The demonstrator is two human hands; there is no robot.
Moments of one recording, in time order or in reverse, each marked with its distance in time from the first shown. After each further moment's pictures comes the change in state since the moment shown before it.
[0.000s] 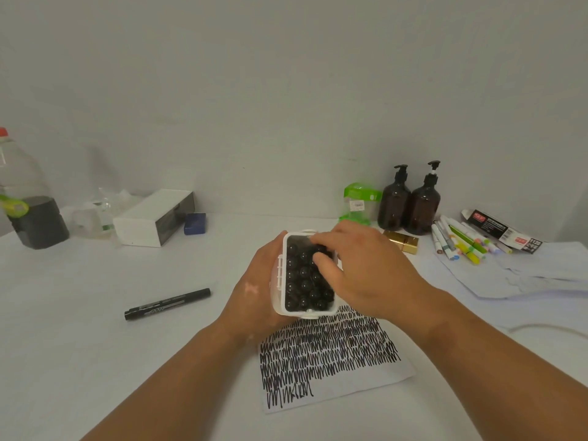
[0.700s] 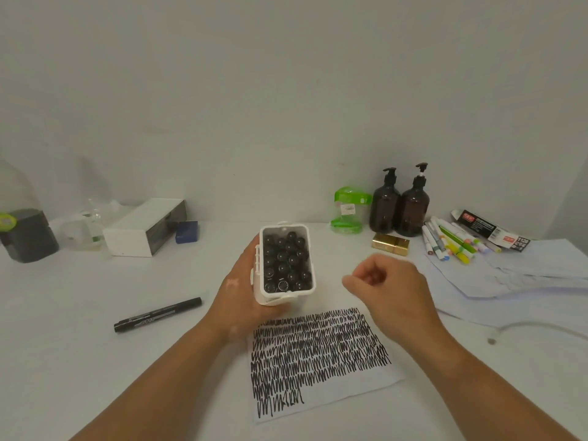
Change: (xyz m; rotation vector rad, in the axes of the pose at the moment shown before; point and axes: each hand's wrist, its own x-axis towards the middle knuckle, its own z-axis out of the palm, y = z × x) left_hand 0.012 -0.019 -0.007 -0.111 -0.027 -0.156; right_hand -0.043 0.040 0.020 0.439 0.238 0.539
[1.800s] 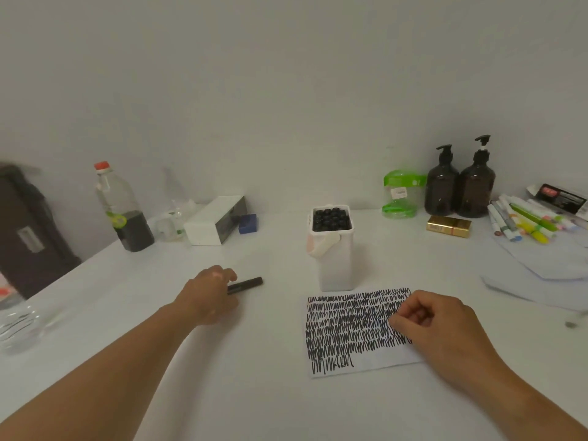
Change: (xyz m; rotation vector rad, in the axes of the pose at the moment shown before) left_hand -0.049 -0.022 -0.126 1.053 -0.320 -0.607; right_hand -0.058 0.042 0.011 0.081 -0.234 0.035
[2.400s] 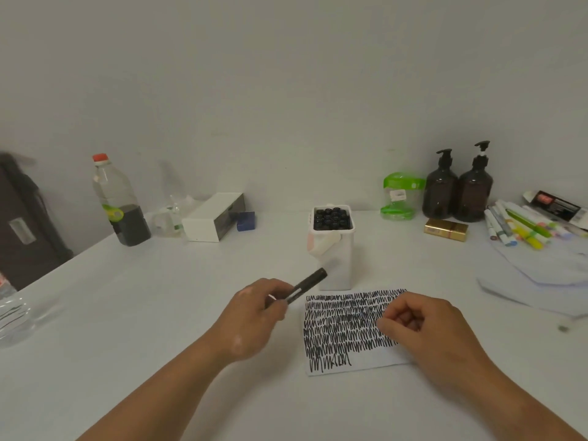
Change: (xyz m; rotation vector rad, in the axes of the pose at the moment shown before) left_hand -0.076 0.079 -0.003 -0.718 0.113 0.271; right_hand -0.004 -0.008 0.006 0.105 -0.069 -0.123
